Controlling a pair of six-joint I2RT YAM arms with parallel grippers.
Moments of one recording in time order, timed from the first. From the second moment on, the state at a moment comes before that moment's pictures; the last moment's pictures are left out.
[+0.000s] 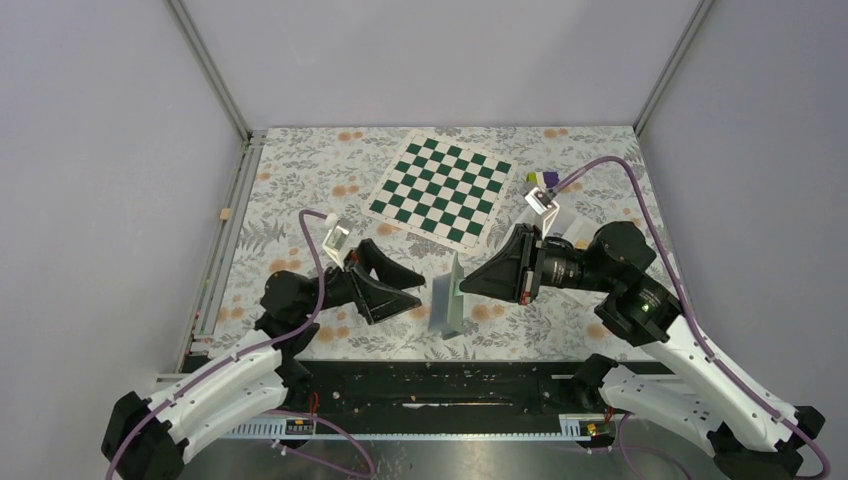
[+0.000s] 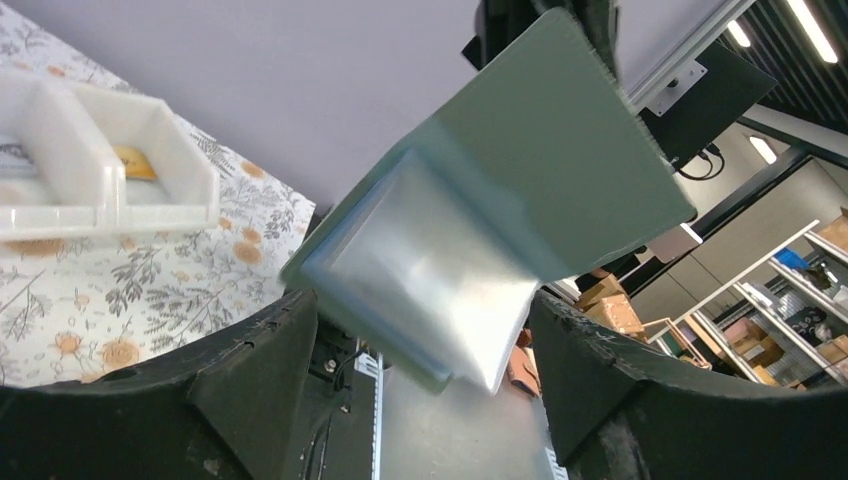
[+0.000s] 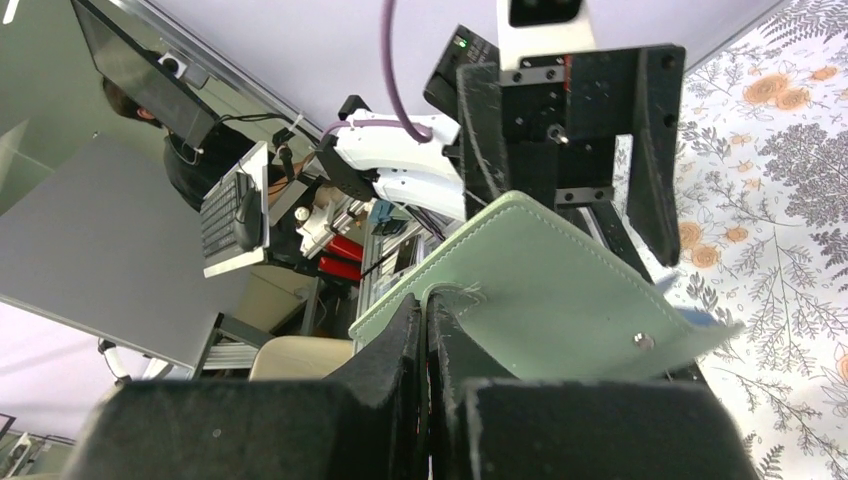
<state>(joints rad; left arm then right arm) -0.69 0.72 0.34 0.76 0.69 -0.98 0.78 0.77 0.96 -0.09 -0.69 0.86</state>
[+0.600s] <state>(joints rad) -0.85 0.78 0.42 0.57 0.62 -0.92 0.78 0.76 0.95 -0.10 -0.70 0.83</state>
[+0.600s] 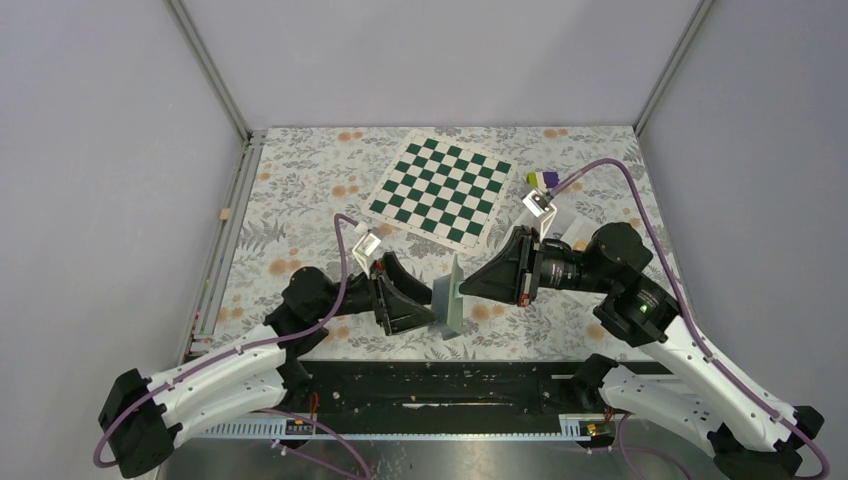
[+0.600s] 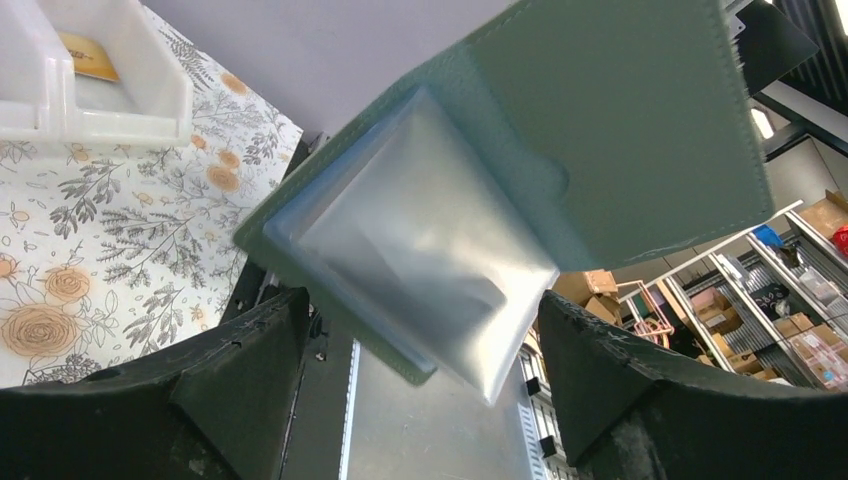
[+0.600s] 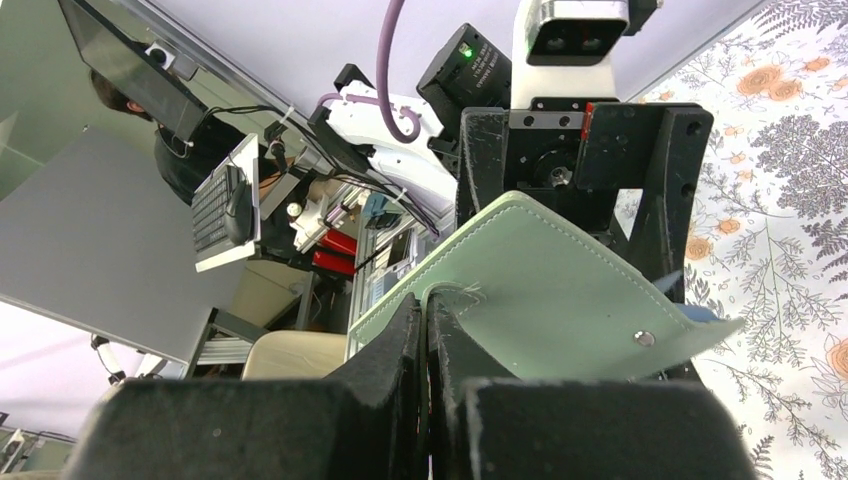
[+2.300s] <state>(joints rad) -0.87 0.90 0.87 -0.10 0.88 0.13 0.78 0.89 0.94 -0.23 -1.02 0.64</state>
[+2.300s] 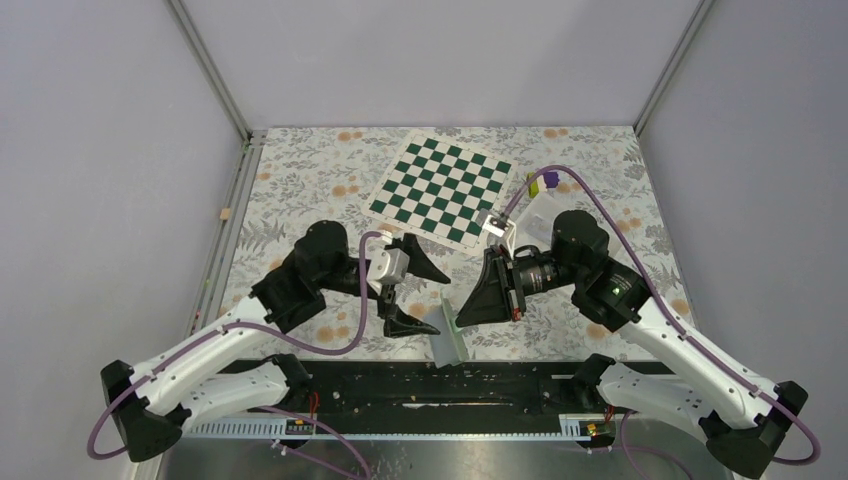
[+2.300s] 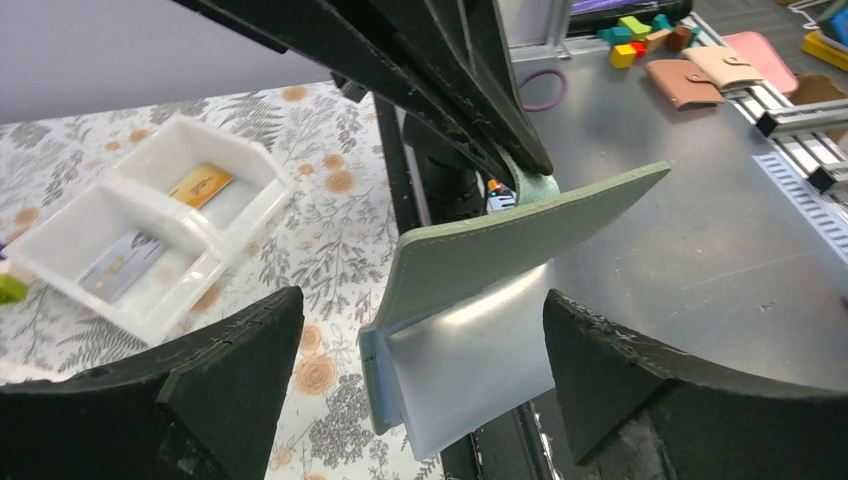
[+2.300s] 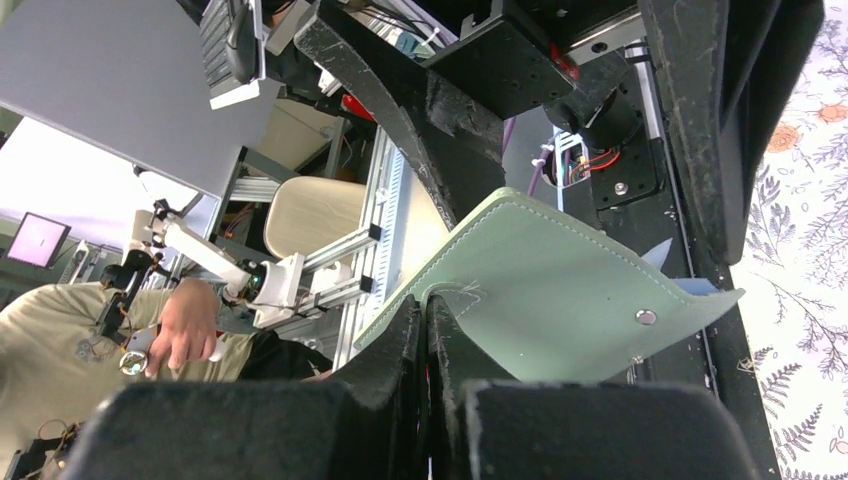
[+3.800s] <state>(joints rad) -0.84 0.88 0.92 -0.28 0.37 -0.62 0.78 0.39 0.55 -0.10 -0.46 0.02</state>
